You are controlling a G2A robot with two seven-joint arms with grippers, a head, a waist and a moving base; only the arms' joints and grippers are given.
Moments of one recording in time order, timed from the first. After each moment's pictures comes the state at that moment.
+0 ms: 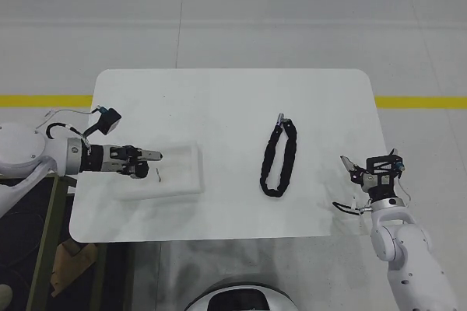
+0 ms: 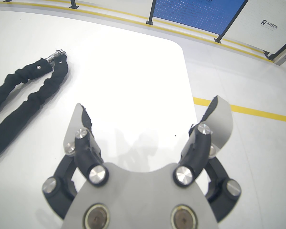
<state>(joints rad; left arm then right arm) 0.57 -0.25 -0.54 -1.72 -0.72 0.13 -0.95 -1.73 -1.15 1.60 -1.80 -1.33 0.00 0.00</state>
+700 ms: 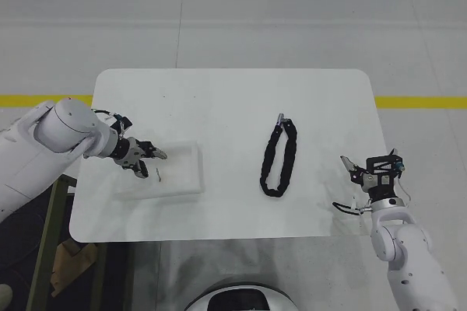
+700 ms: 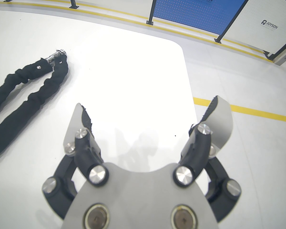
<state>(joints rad) 0.38 -0.59 -0.36 -1.40 -0.47 0.65 -1.10 -1.73 -1.15 1.60 -1.80 -1.33 0.00 0.00</state>
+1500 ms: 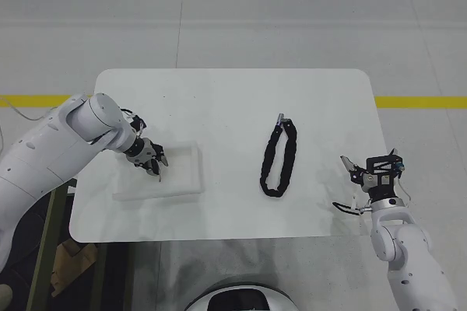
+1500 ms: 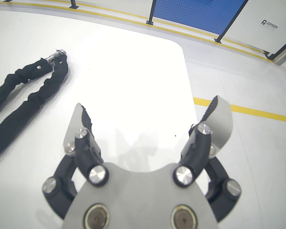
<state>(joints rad) 0.31 -0.74 -0.26 -1.23 -0.32 0.61 -1.21 -1.73 -1.15 1.60 -1.80 -1.33 0.00 0.00</state>
